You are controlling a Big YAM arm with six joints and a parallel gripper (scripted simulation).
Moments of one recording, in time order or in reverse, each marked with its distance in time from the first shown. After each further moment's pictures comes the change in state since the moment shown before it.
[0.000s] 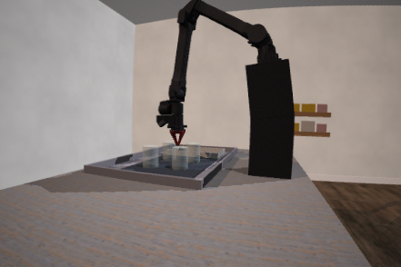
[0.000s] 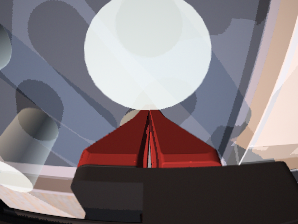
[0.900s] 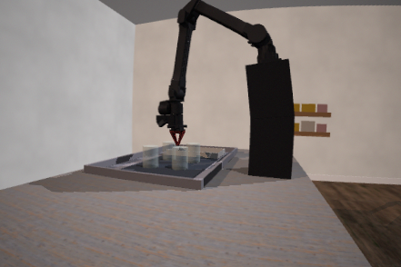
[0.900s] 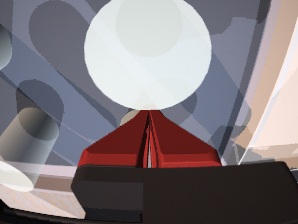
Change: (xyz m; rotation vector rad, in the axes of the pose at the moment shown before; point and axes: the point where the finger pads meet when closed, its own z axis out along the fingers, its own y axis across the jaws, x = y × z) arm 0.000 0.000 0.000 -0.001 0.005 0.000
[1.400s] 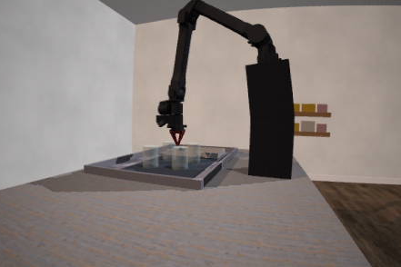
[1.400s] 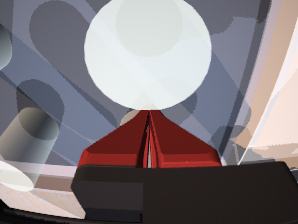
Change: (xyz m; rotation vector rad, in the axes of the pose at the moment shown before) arm 0.000 0.000 0.000 -0.001 0.003 0.000
